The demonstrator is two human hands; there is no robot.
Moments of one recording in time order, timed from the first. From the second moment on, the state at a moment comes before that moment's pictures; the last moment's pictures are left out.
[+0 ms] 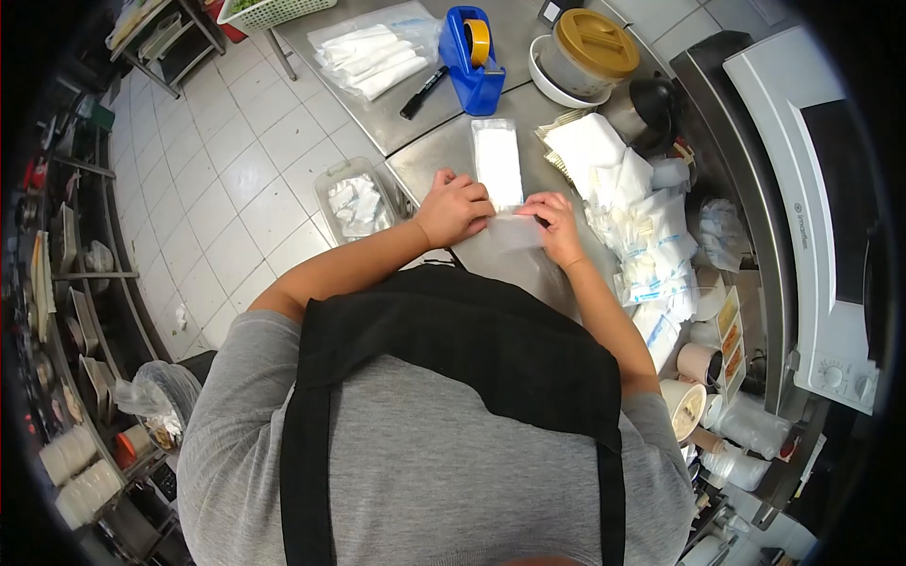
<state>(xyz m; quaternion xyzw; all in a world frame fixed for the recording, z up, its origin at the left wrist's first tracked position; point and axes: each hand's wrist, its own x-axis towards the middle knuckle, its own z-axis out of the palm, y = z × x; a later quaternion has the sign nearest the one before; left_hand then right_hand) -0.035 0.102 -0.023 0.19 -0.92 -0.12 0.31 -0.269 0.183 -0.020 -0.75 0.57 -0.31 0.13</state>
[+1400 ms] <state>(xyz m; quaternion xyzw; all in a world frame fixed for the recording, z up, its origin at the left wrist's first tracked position) -0.037 0.073 -0.012 0.46 -0.74 -0.40 0.27 -0.239 0.096 -0.009 -0.47 0.65 -0.39 0.45</state>
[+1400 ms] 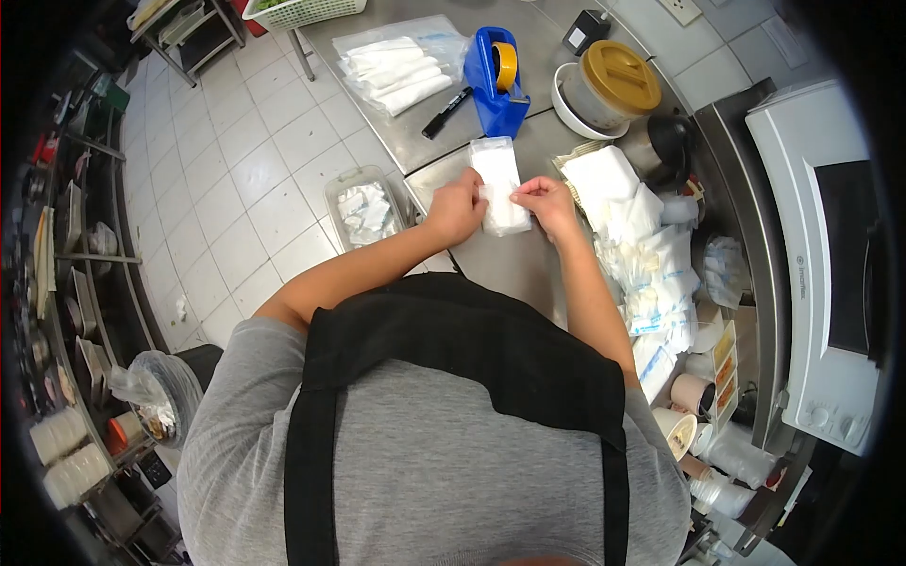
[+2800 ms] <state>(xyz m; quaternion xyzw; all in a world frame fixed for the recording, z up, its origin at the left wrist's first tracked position) 0.003 0.015 0.028 0.38 -0.33 -0.78 0.38 -0.158 0.071 0.023 -0.42 0.56 -0.58 0.42</state>
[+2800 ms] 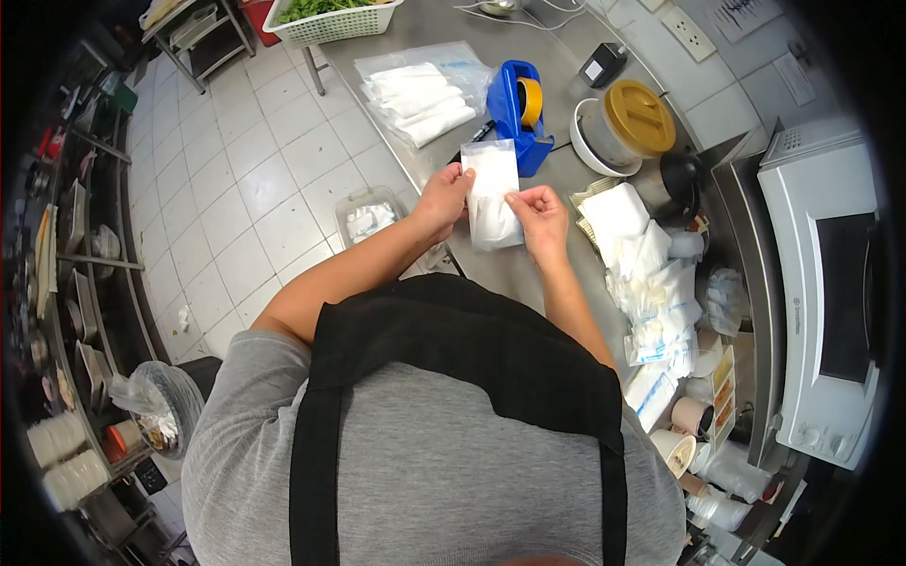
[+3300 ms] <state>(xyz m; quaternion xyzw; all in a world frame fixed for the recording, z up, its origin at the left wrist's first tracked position) 0.027 0.004 0.014 0.34 -0.32 -0.78 0.42 -0.196 0.025 0.039 -0.41 0.55 -0.61 0.40</state>
